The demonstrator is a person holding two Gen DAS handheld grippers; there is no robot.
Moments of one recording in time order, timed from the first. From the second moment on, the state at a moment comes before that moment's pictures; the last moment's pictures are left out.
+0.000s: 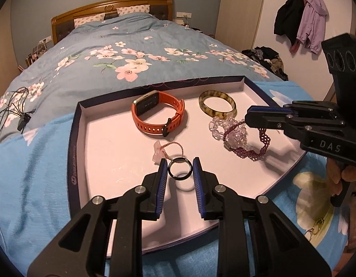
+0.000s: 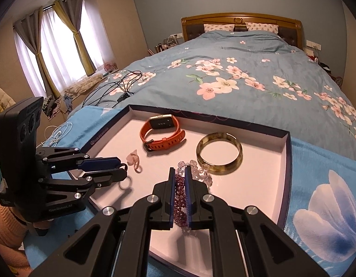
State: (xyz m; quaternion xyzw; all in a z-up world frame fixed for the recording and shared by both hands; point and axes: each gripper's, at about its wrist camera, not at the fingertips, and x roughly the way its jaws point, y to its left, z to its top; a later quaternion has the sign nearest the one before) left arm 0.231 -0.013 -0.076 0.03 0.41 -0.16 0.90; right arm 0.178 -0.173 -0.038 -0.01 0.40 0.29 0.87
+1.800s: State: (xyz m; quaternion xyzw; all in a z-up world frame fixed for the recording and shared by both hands) left arm 0.080 0.022 -0.052 0.03 0.36 -0.20 0.91; right arm 0.013 -0.236 -0.057 0.00 0.44 0.28 0.85
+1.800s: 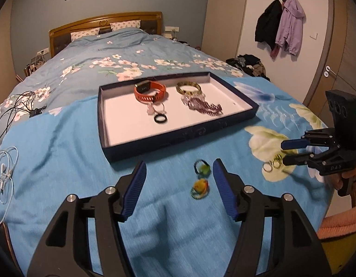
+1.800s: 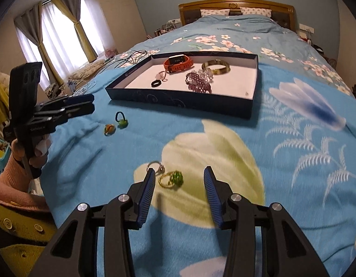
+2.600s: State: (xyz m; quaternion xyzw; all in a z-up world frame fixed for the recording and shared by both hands) left arm 0.078 -0.001 -0.079 0.04 0.41 -0.20 0.89; right arm 0.011 -0.225 -0.062 -0.02 0.43 0.26 0.86
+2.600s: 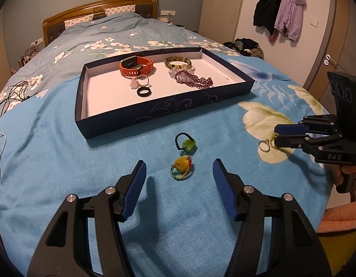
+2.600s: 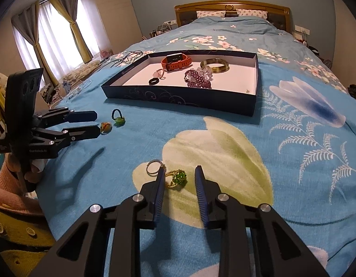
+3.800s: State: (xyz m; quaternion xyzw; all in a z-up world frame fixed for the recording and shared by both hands) left arm 0.088 -0.016 -0.088 0.06 0.43 -0.20 0.88; right arm 0.009 -0.232 -0.051 0.01 0.41 0.26 0.87
